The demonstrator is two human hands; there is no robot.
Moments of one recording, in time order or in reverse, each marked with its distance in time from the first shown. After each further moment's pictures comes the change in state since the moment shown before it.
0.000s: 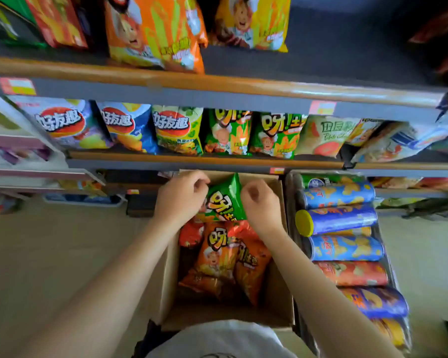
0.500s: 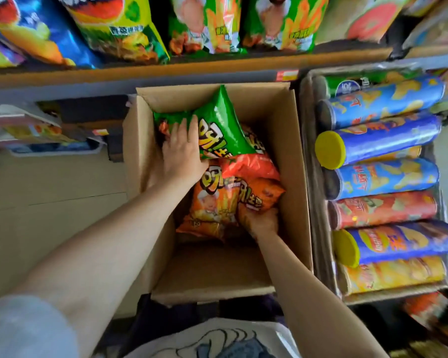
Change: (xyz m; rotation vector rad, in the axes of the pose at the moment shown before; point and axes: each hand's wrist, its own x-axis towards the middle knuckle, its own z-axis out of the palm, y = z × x) left_hand 0.003 -0.066 0.169 0.442 -0.307 -0.064; right_hand -0.078 0.223 0.117 -0.012 -0.105 0.988
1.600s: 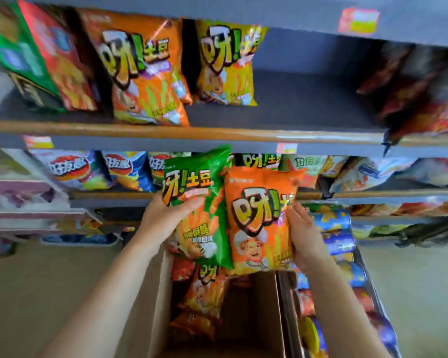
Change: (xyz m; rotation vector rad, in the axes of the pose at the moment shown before) left_hand -0.096 0.005 -0.241 -1.175 0.164 -0.145; right_hand -0.190 -0.166 -0.229 0.640 -0.246 -0.685
